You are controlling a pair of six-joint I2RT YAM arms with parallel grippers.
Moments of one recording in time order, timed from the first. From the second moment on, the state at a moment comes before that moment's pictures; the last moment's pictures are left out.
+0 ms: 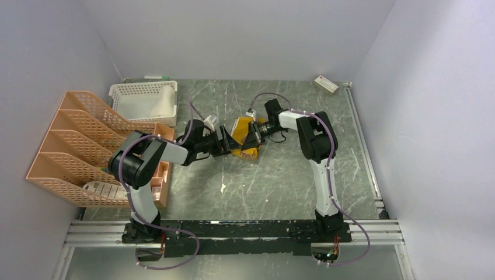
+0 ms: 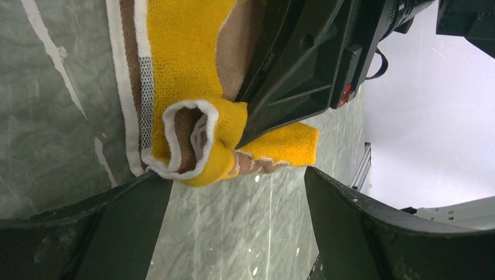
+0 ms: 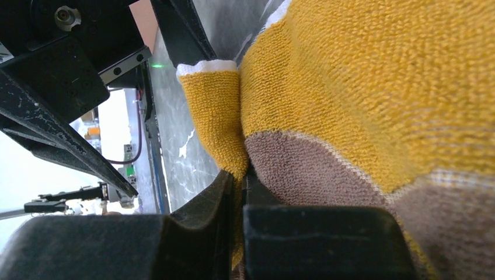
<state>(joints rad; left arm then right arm) -0.46 1.84 0.71 0.63 0.55 -0.81 0.34 2.33 1.54 -0.49 -1.16 -0.10</state>
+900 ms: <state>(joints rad) -0.51 2.02 0.91 0.60 0.31 -0.76 0.33 2.17 1.56 -0.52 -0.90 -0.09</state>
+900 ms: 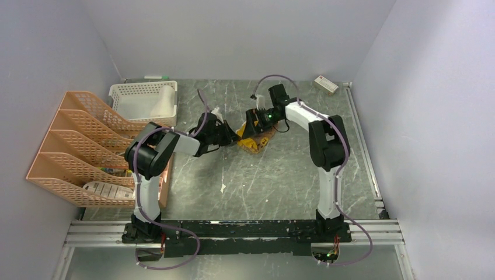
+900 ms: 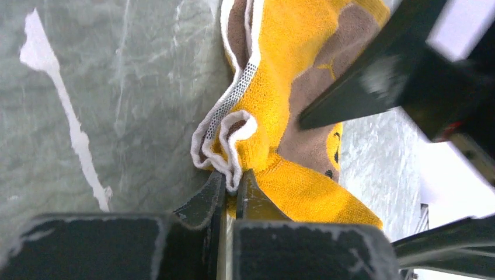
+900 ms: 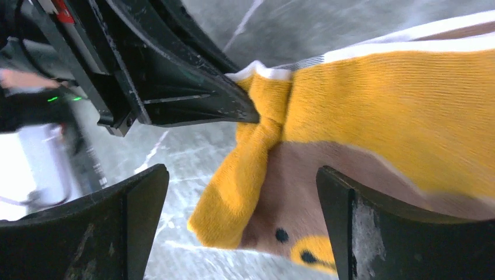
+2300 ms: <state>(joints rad) -0.47 2.08 1.19 0.19 0.47 -0.53 0.93 1.78 0.87 0.18 0.60 -0.71</state>
